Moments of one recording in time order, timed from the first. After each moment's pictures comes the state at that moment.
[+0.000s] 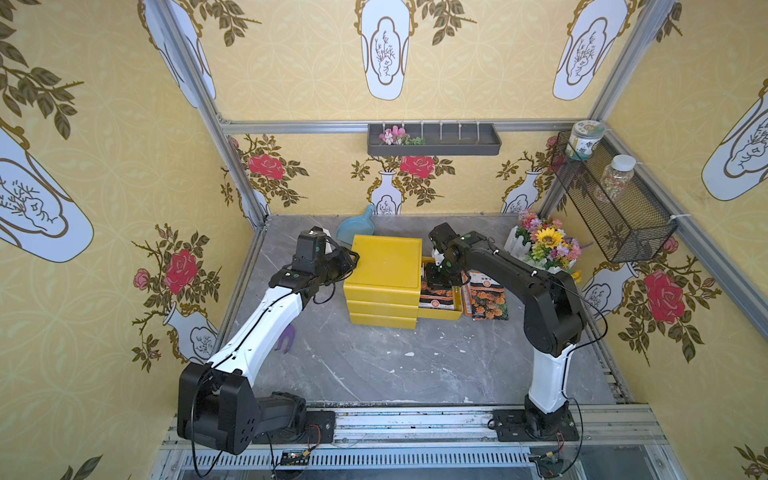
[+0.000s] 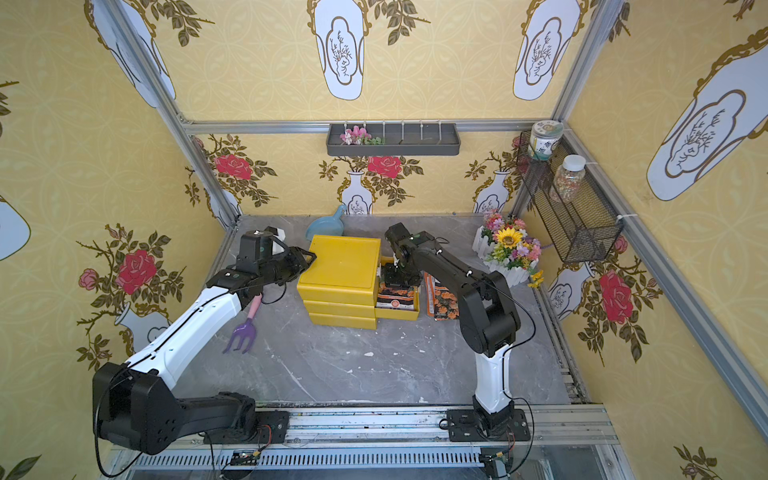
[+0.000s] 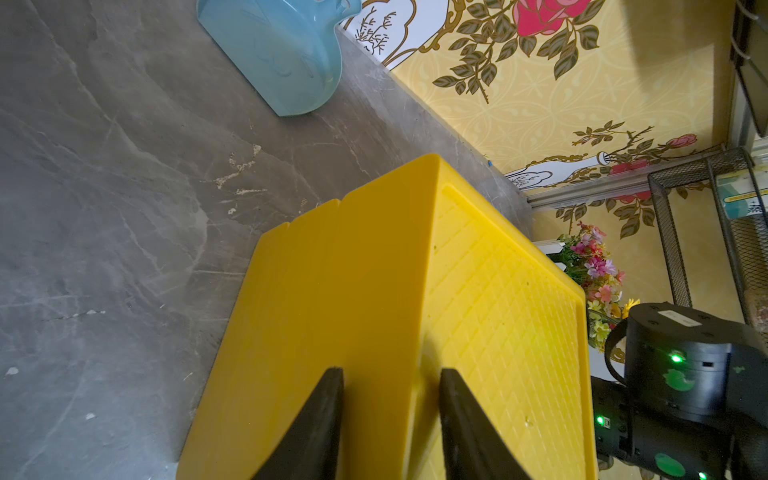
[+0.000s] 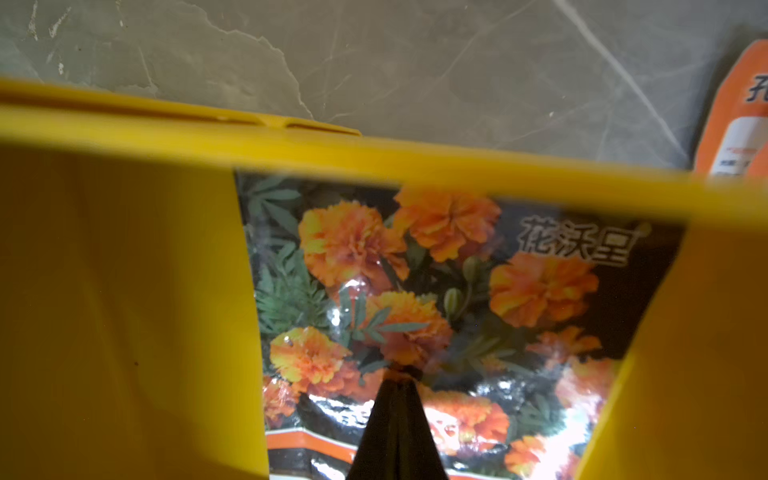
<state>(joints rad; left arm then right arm) -0.26 1.32 1.04 -0.40 0.26 -0.78 0.49 1.96 1.60 -0.96 -0.19 0.48</state>
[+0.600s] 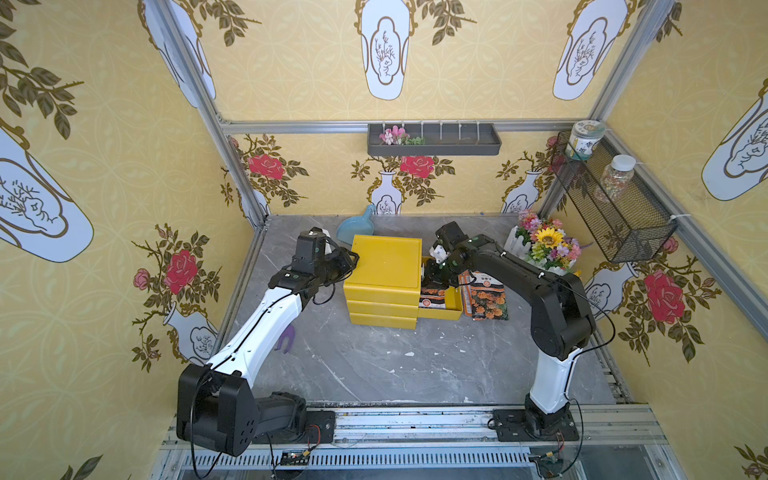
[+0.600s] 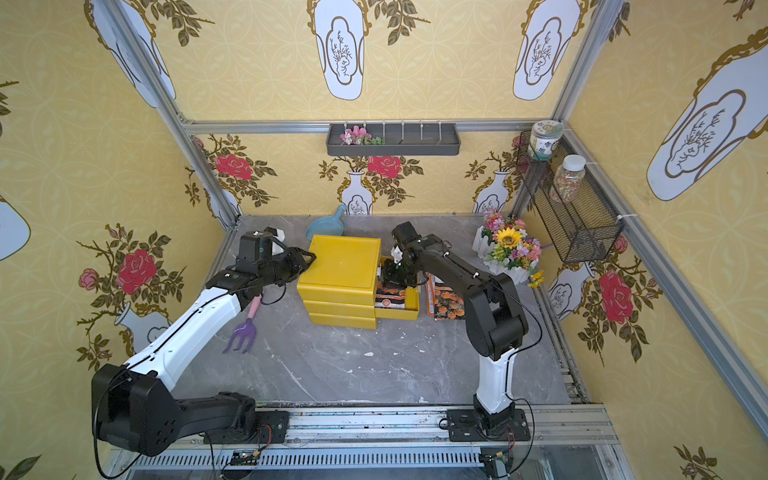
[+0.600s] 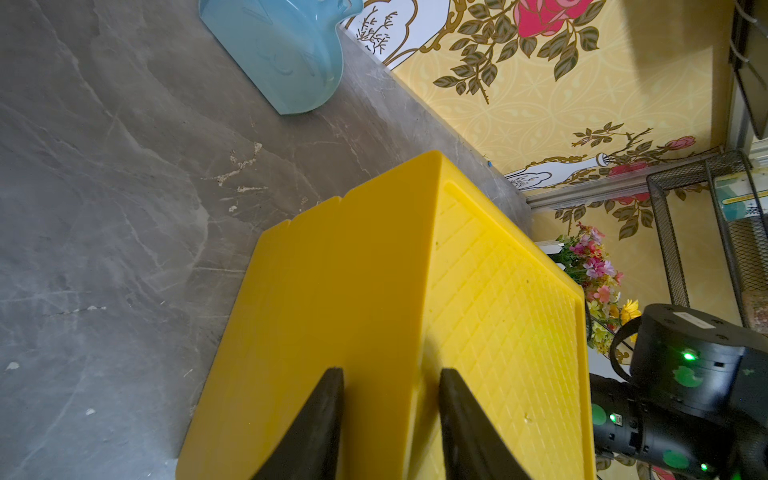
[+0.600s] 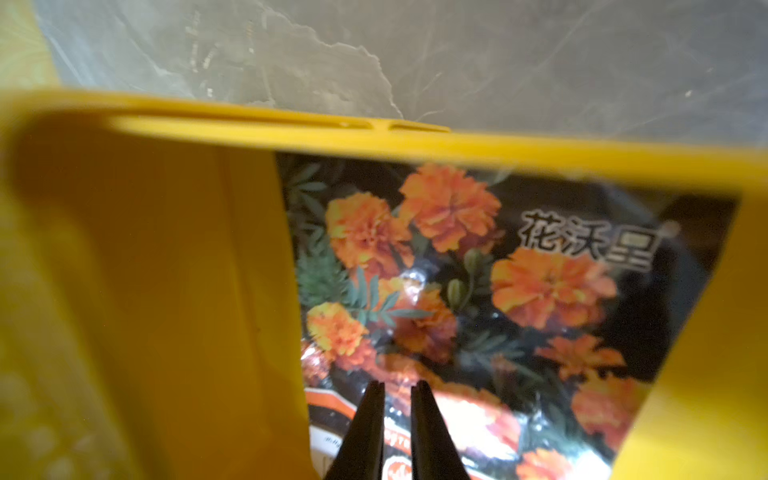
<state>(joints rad) -0.26 1.31 1.04 -0.40 0.26 -0.79 0.44 1.89 1.52 -0.82 -0.42 0.55</state>
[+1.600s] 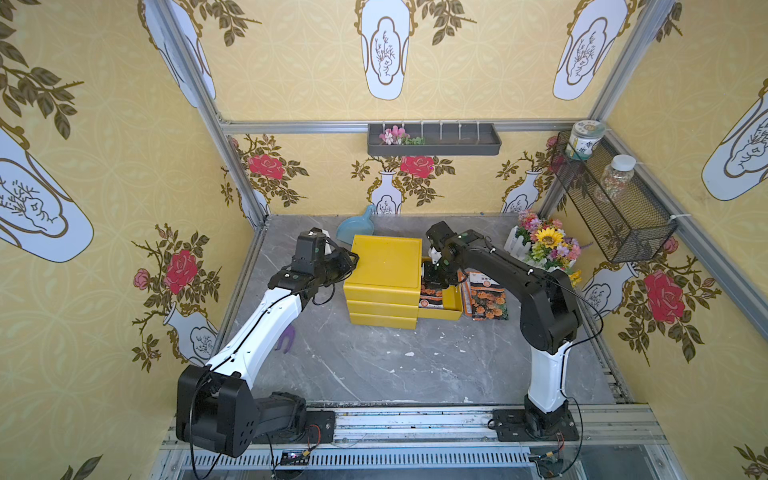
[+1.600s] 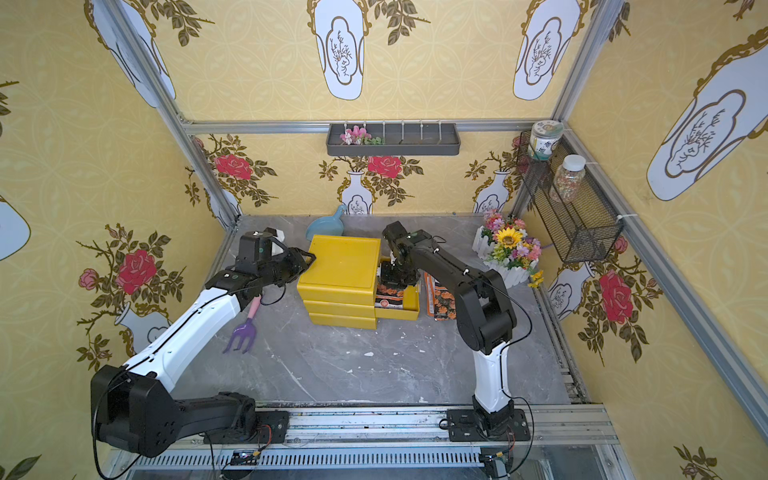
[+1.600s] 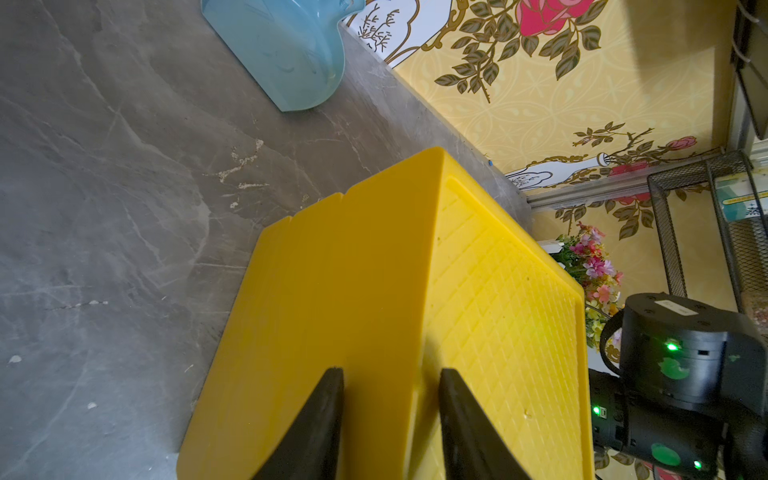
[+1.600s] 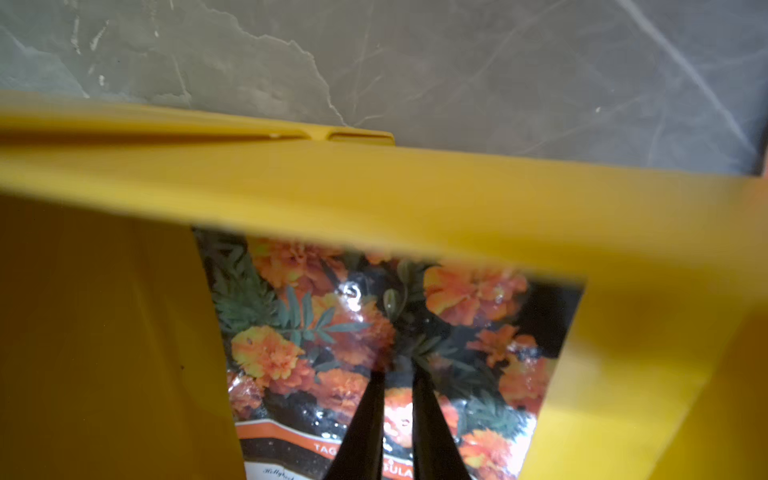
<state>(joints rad) -0.27 1.30 1.03 -0.41 0.26 -0.79 0.49 1.99 1.63 -0.95 -0.26 0.52</state>
